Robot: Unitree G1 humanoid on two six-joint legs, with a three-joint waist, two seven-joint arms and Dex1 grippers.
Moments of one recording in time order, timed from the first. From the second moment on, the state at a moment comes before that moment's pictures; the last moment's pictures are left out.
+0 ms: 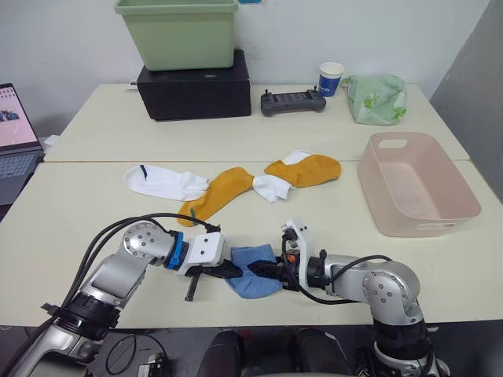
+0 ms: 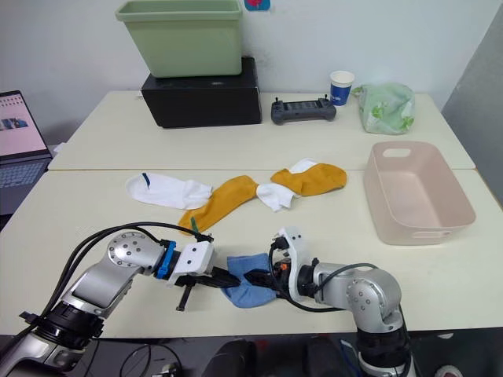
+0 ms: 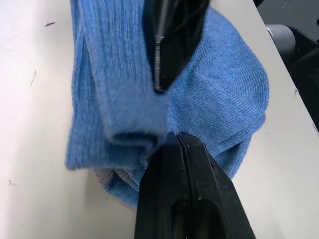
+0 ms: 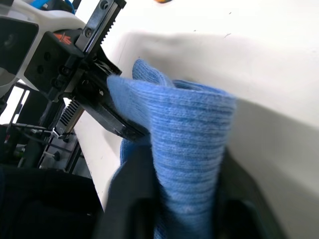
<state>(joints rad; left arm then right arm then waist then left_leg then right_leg) -0.31 0.78 -0.30 -0.01 -0.18 0.08 -1.37 -0.24 -0.04 0.07 -0.45 0.69 1.41 0.31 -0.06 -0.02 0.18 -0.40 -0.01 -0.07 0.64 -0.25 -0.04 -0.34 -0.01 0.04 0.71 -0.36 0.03</state>
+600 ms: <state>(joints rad) -0.67 0.41 -0.21 -0.08 -0.45 0.61 -1.08 0.17 -0.42 -0.19 -0.97 0.78 1.23 0.29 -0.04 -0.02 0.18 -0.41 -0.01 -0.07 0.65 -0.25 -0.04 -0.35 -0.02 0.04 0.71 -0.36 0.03</state>
